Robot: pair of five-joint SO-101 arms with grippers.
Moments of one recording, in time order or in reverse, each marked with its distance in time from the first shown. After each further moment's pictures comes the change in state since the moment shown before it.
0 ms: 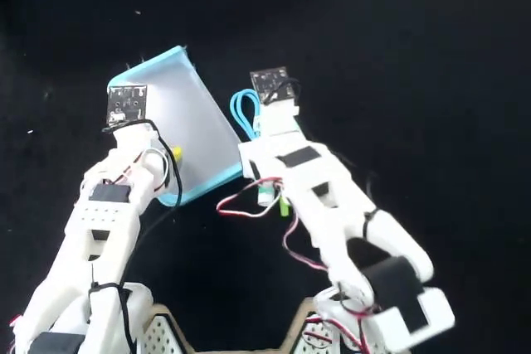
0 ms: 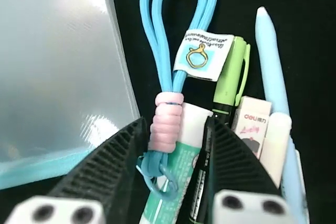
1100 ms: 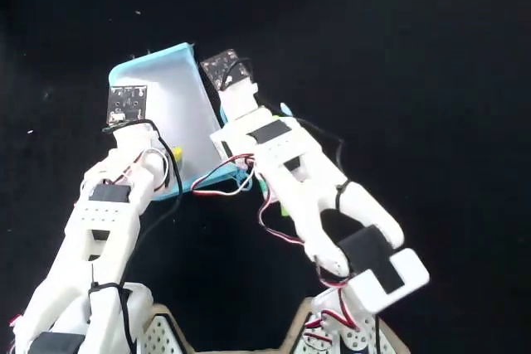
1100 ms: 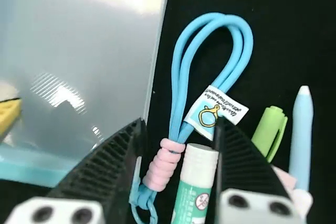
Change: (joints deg) left arm 0.0 0.0 0.0 0.0 0.0; right arm -4.7 12.7 -17.4 4.2 8.8
